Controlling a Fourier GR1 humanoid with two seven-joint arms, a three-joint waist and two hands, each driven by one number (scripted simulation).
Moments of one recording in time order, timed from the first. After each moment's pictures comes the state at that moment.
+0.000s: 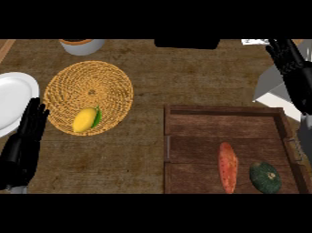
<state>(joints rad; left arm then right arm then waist) 0.06 0.47 -0.22 -1.65 0.36 0.39 -0.11 -0.43 -0.42 -0.01 -1.39 -0.17 0.07 -0.07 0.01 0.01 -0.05</state>
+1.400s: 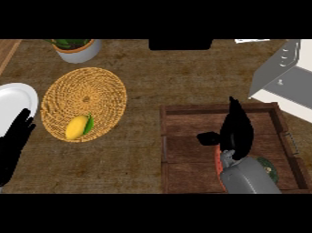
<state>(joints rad) 0.06 0.60 -0.15 -1.44 0.42 0.22 0.02 -0.27 -0.12 0.38 -1.38 0.95 -0.39 1.06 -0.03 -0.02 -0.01</state>
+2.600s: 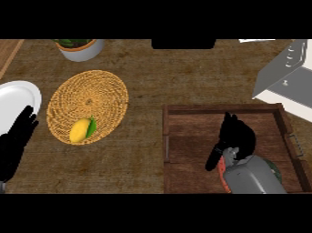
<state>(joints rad) 0.03 0.57 -0.14 -1.41 0.40 0.19 0.01 -0.28 -0.13 0.35 -1.48 0.81 0.31 1.20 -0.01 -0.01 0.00</state>
